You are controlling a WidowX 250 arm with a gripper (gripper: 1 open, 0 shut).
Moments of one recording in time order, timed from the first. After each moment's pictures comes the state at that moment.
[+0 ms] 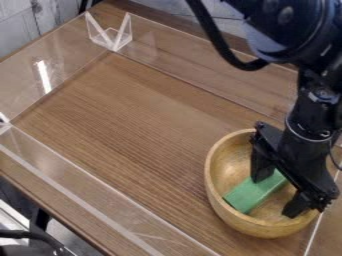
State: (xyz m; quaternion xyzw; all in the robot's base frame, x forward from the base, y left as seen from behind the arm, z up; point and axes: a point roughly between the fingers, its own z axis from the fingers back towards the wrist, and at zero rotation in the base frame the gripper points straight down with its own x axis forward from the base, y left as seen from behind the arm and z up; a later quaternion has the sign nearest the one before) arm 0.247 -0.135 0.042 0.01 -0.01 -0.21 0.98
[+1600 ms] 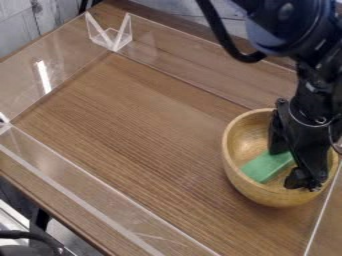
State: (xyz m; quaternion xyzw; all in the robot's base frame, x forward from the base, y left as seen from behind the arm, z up) arm 0.279 -0.118 0.028 0.02 -0.06 -0.36 0.93
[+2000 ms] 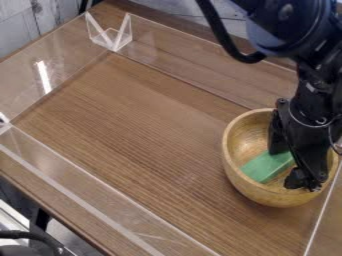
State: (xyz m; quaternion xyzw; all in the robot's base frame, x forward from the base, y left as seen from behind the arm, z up) arm 0.281 -0.118 0.028 0.03 -0.06 -0.36 0.93
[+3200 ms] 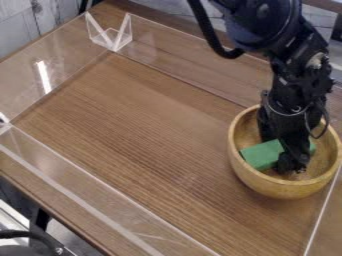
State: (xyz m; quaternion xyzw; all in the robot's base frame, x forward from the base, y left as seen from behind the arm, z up) arm 0.292 -0.094 0.013 0.03 -0.06 -0.34 0.94
